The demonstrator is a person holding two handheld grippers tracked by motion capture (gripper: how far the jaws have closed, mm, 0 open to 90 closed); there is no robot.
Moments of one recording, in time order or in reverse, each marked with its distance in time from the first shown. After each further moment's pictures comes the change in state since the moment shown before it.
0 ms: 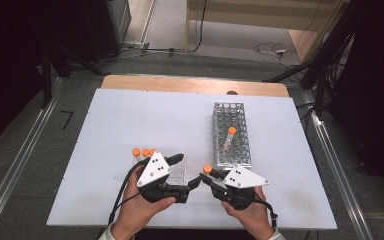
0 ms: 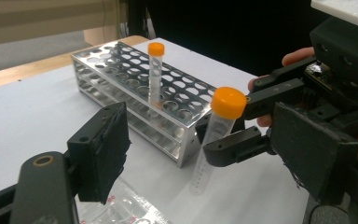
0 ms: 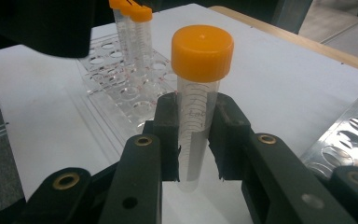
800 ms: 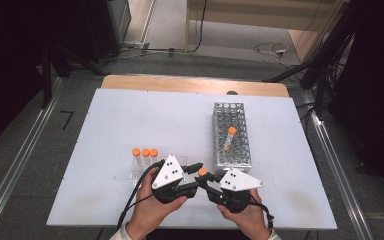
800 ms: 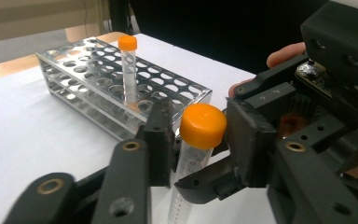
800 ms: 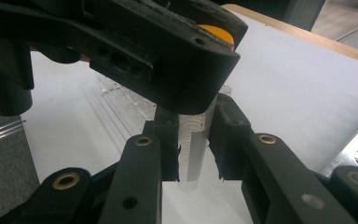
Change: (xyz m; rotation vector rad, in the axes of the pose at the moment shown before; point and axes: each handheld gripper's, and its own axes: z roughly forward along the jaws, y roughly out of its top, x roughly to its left) left arm -0.010 -0.004 0.021 0.012 -0.053 0.031; right arm 0.009 0.000 0.004 0.002 0.037 -0.002
